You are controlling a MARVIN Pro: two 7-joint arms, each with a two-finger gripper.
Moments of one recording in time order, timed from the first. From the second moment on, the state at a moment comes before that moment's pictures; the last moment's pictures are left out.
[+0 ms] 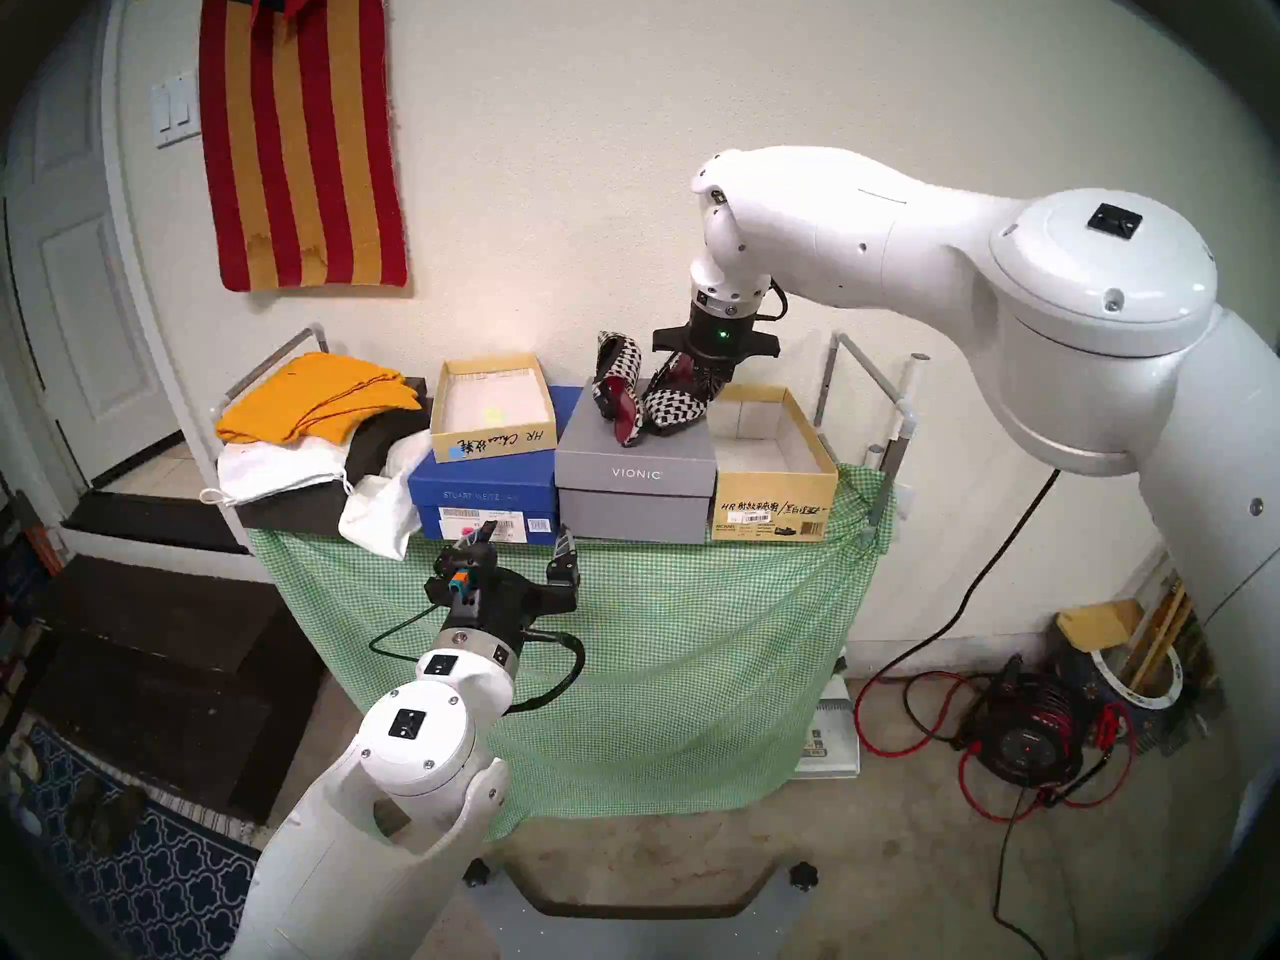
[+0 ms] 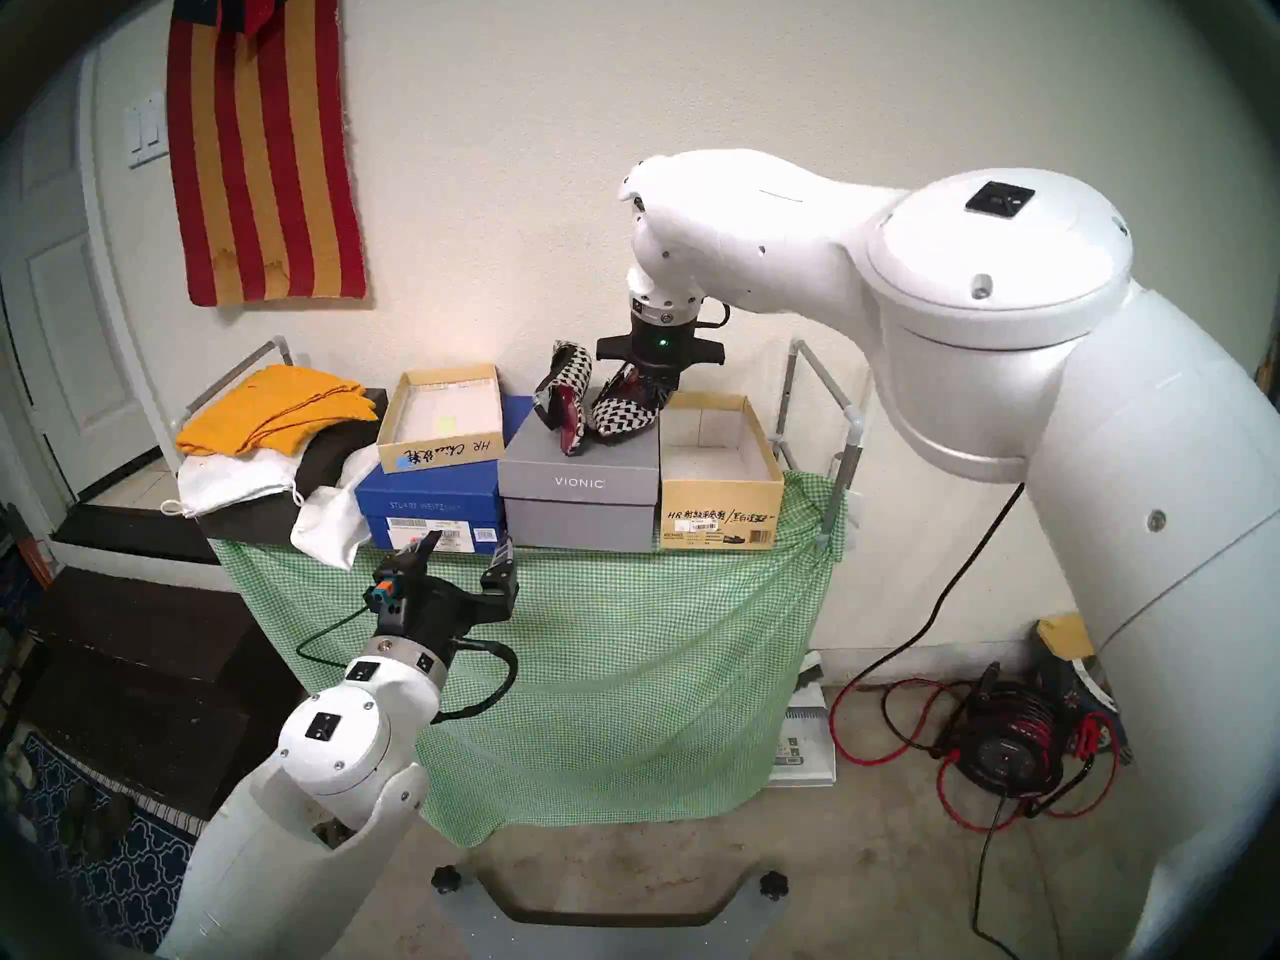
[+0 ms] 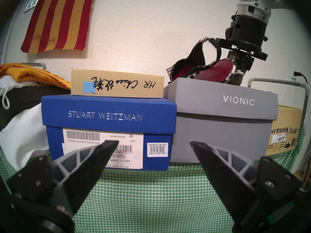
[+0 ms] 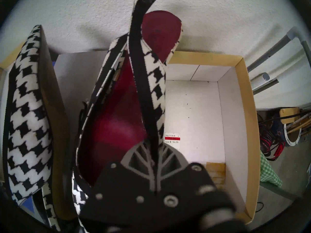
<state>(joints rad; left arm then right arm) 1.84 -1.23 -1.28 -2.07 -0.30 0.11 0.34 0.26 -1.55 -0.47 -0.54 2.88 0.96 -0.86</state>
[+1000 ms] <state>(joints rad) 1.84 -1.23 -1.28 -2.07 -0.30 0.11 0.34 0.27 -1.56 -0.45 -0.55 2.88 0.96 -0.86</state>
